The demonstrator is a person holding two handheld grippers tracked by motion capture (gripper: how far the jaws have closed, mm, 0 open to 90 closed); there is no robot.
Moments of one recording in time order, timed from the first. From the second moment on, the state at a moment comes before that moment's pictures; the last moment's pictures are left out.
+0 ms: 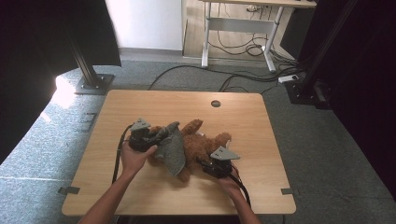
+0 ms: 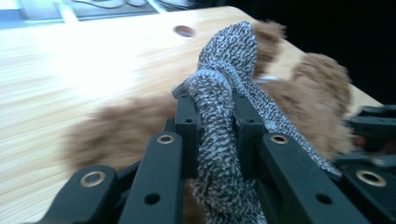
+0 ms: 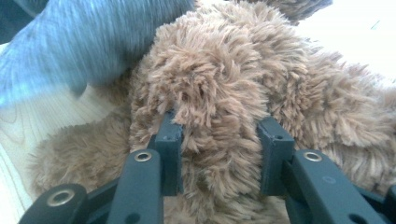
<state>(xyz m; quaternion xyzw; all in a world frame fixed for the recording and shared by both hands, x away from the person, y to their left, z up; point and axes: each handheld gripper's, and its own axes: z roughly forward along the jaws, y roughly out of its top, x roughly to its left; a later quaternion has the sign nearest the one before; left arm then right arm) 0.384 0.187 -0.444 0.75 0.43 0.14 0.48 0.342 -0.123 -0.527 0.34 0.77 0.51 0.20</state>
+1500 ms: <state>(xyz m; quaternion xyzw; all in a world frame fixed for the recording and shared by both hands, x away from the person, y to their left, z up) 0.398 0.133 -0.455 0.77 0.41 0.12 0.47 0.337 -0.127 -0.531 0.32 0.77 0.52 0.18</state>
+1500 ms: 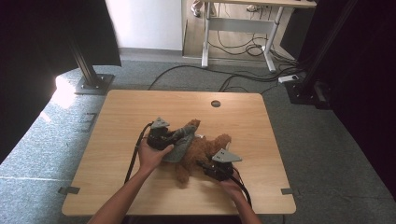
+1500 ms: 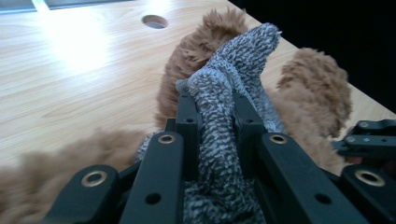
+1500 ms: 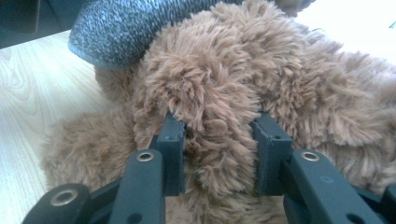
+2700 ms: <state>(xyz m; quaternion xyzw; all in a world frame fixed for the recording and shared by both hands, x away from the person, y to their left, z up) 0.370 0.208 -0.476 0.73 0.44 0.12 0.51 0.331 -0.156 -0.510 0.39 0.73 0.54 0.13</state>
